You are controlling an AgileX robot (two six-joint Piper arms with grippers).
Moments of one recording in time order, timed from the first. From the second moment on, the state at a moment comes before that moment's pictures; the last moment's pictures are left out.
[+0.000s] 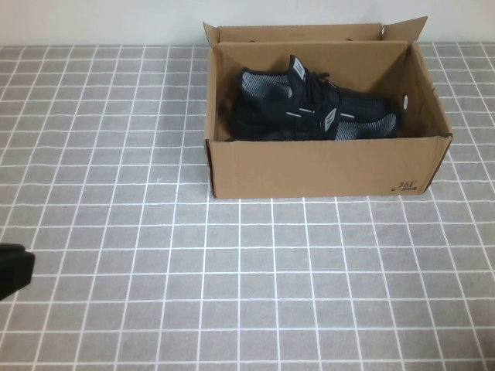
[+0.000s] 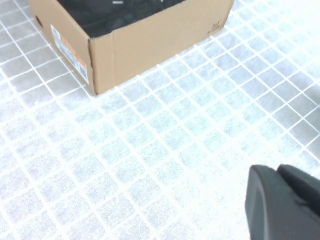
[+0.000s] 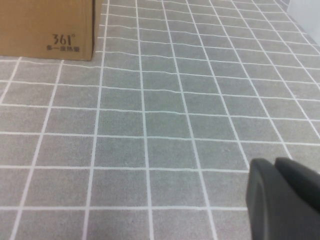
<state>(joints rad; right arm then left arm) -0.04 -0.04 0.03 -0.16 0.33 0.10 -0.55 0.64 -1.02 -0.19 1.07 0.07</state>
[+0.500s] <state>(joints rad) -0.04 -0.04 0.03 -0.16 0.33 0.10 -0.55 0.63 -1.02 -0.18 1.03 0.07</state>
